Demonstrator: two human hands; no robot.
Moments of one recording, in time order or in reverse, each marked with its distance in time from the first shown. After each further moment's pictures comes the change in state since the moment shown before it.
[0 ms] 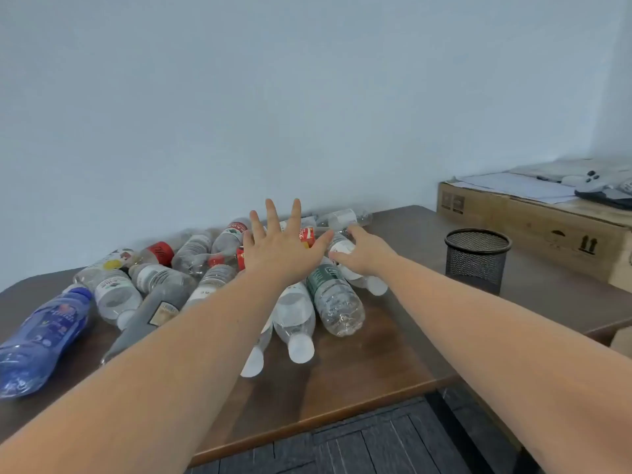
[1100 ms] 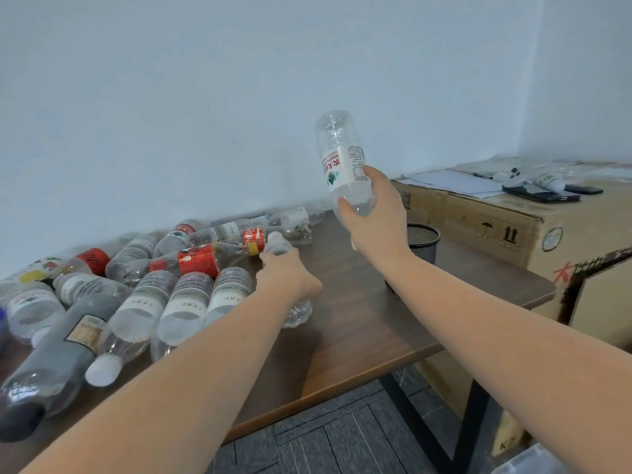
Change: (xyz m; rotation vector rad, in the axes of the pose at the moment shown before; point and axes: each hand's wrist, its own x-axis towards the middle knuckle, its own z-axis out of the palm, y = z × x) left_hand -0.012 0.077 0.051 -0.116 -0.316 -0.113; right_hand -0.073 0.023 -0.076 0.424 0.709 -0.222
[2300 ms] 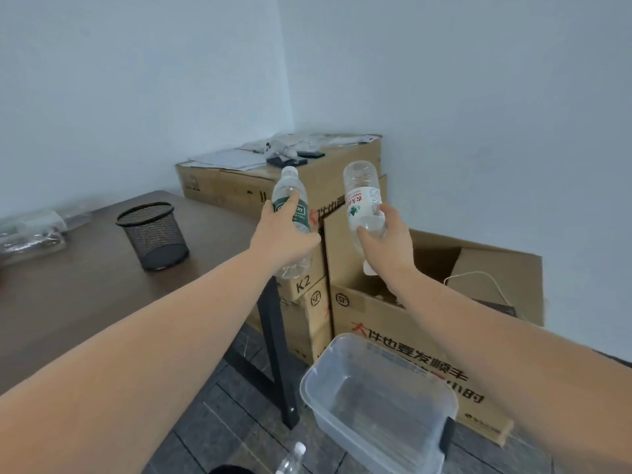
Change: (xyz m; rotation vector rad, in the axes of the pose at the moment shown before) left_hand -0.182 0.268 0.107 -0.351 -0.148 0.723; right_hand -0.136 0.105 -0.364 -0.315 0.388 0.551
